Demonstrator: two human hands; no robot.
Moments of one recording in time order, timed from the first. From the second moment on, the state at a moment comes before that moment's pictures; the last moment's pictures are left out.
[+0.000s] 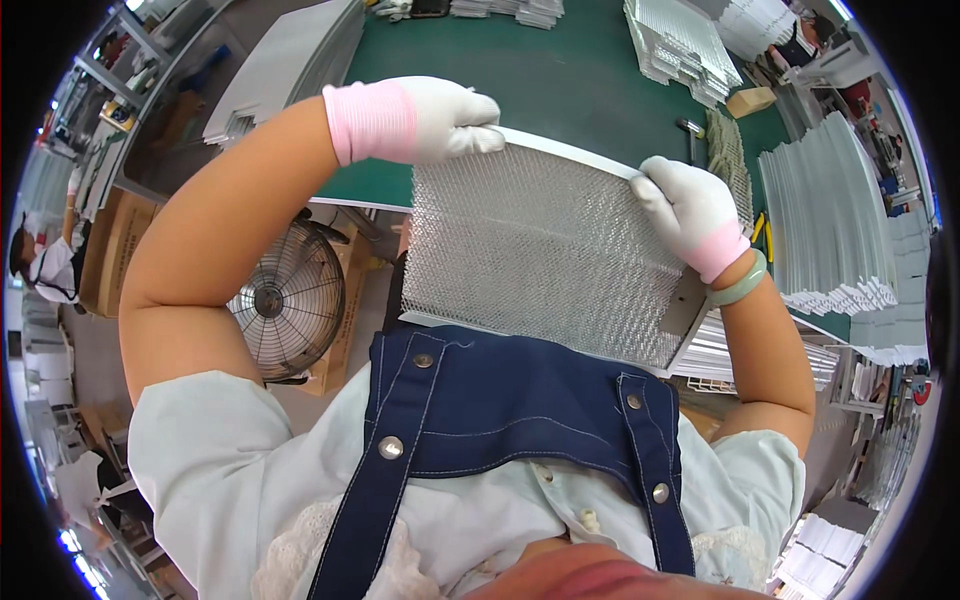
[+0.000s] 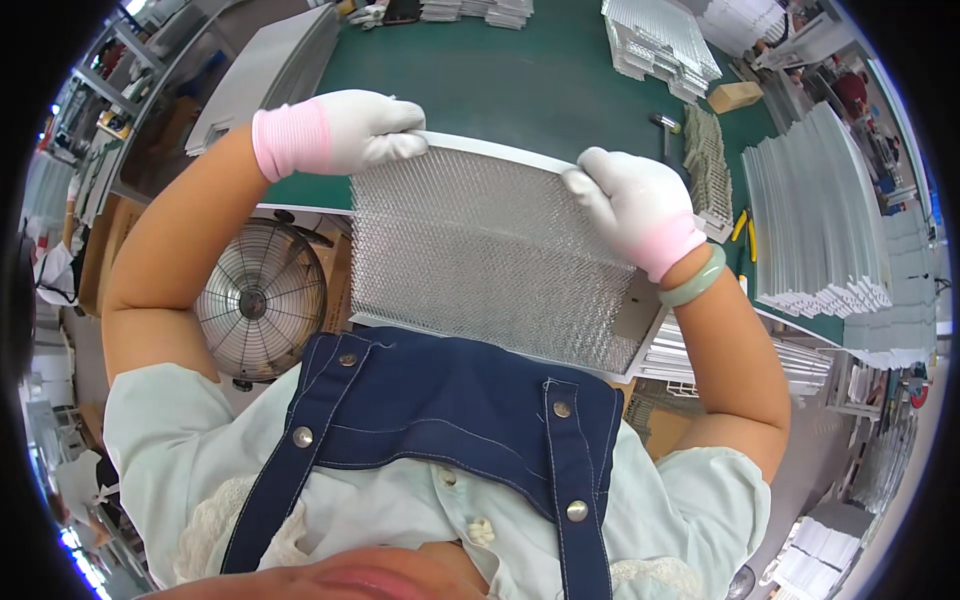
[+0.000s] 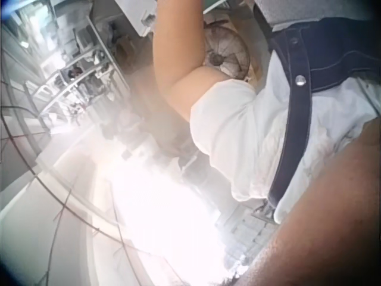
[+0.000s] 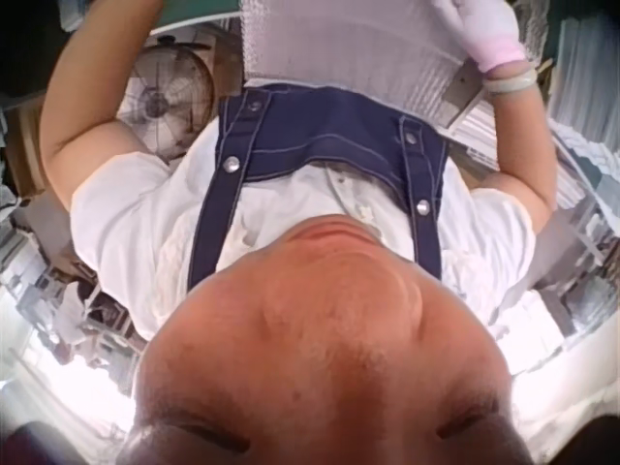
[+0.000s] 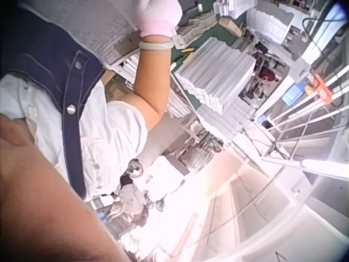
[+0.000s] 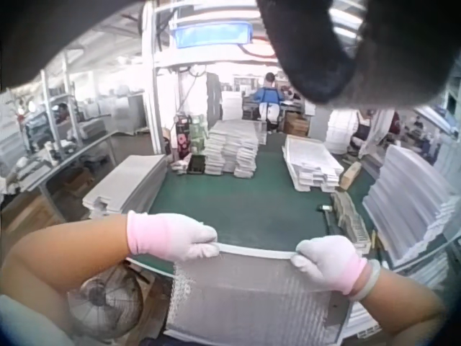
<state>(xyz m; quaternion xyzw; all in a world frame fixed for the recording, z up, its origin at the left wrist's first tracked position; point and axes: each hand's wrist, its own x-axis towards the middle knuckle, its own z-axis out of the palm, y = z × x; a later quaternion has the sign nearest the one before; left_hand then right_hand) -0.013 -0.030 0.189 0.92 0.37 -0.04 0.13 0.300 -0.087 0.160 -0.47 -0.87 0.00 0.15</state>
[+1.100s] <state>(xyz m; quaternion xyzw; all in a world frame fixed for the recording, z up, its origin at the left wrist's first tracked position) -0.035 -0.012 0.248 0.82 0.36 0.36 0.26 0.246 -0.122 0.094 -0.40 -0.70 0.40 0.43</state>
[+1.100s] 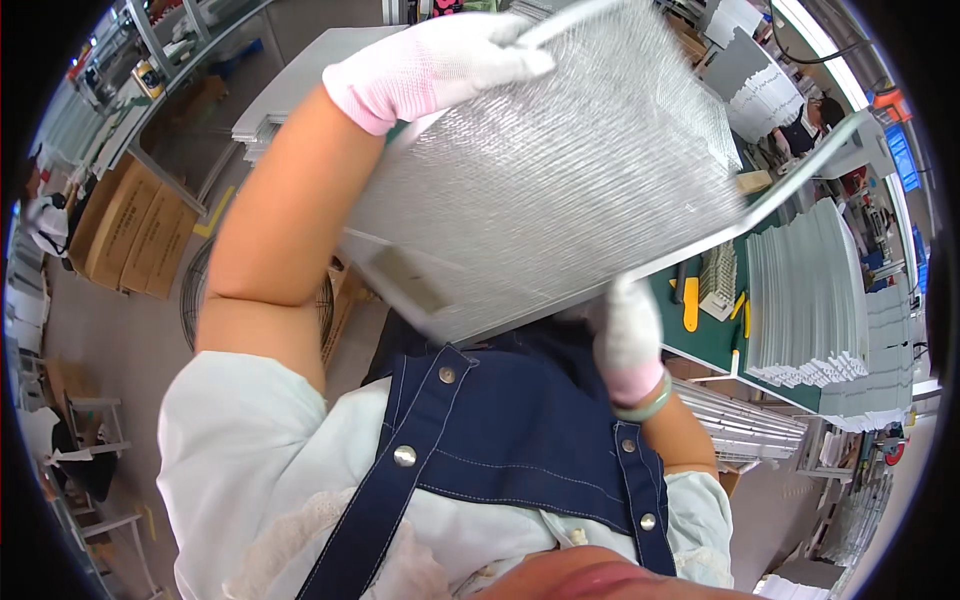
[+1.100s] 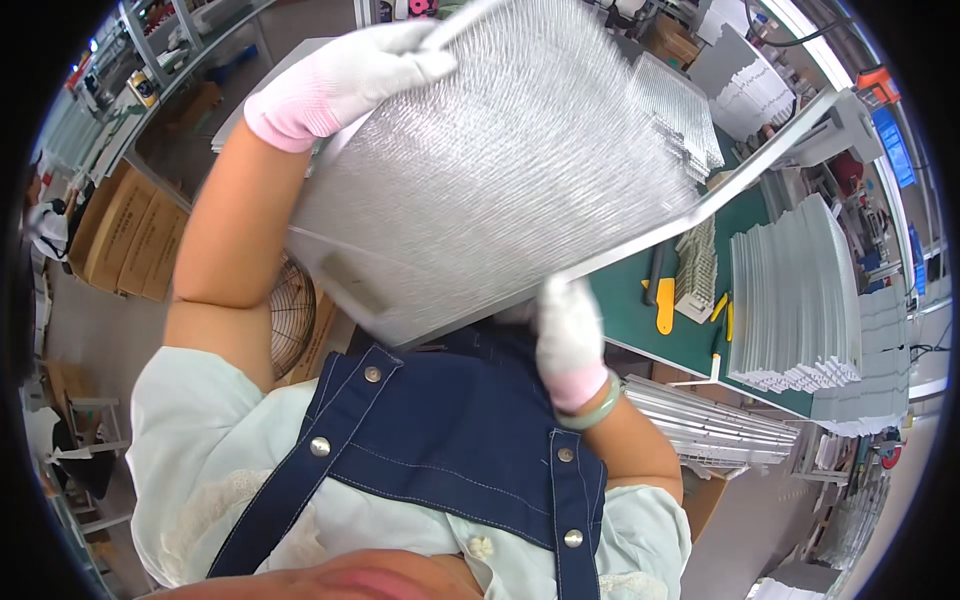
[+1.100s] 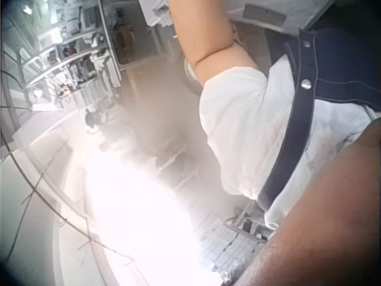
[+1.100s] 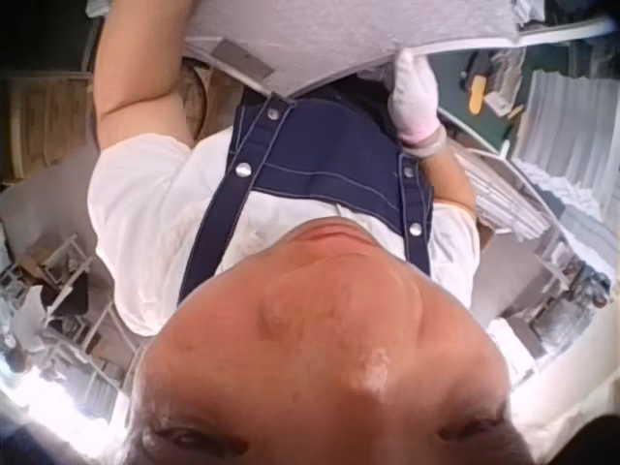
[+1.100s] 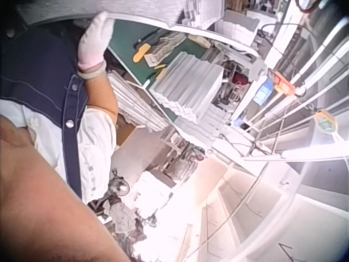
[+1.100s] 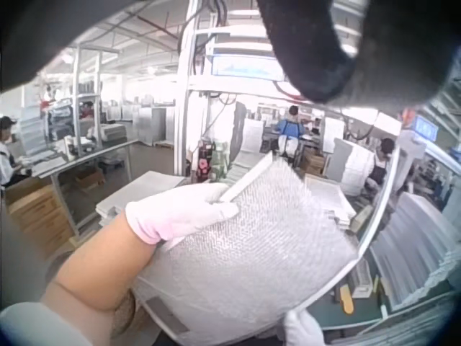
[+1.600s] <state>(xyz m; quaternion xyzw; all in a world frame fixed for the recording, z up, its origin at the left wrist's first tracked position) 0.007 -0.036 0.192 0.91 0.35 0.00 0.22 0.220 -0.052 0.192 -0.33 -0.94 -0.09 0.08</state>
